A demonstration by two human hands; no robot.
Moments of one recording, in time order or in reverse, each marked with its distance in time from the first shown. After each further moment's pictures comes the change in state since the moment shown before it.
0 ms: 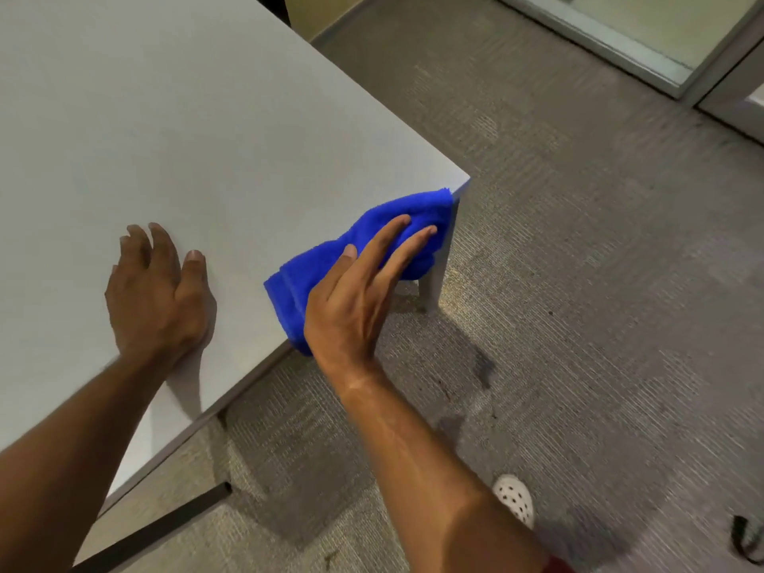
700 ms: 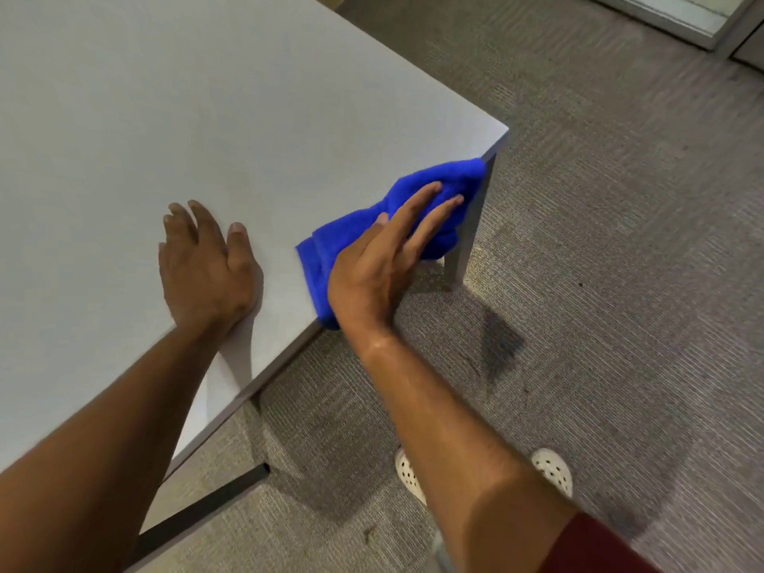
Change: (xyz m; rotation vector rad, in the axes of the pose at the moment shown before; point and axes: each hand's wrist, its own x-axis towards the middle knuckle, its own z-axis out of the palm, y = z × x) left_hand -0.007 0.009 -0.005 -0.011 -0.033 -0.006; right_hand -0.016 -0.008 0.023 0.059 0.166 0.070
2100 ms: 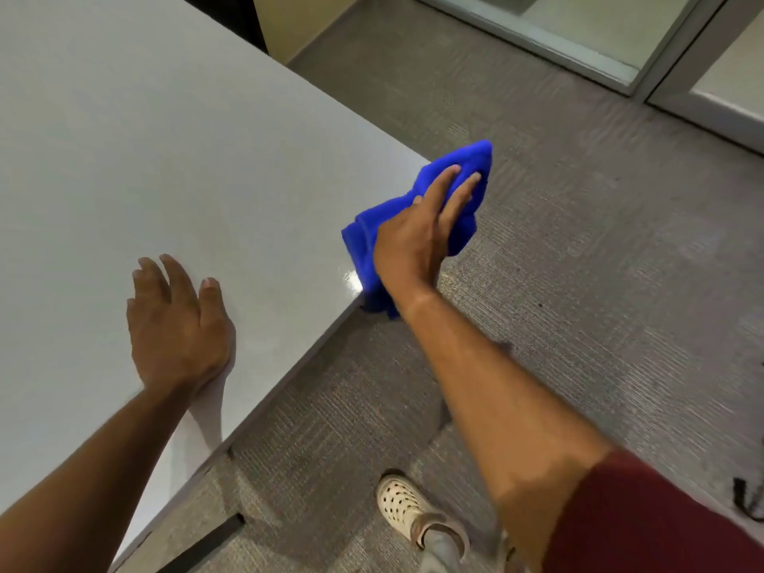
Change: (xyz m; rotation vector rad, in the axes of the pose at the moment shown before) left_hand -0.003 -0.001 -0.003 -0.034 -0.020 0.045; right_hand 0.103 -0.001 -0.031 -0.228 -0.053 0.037
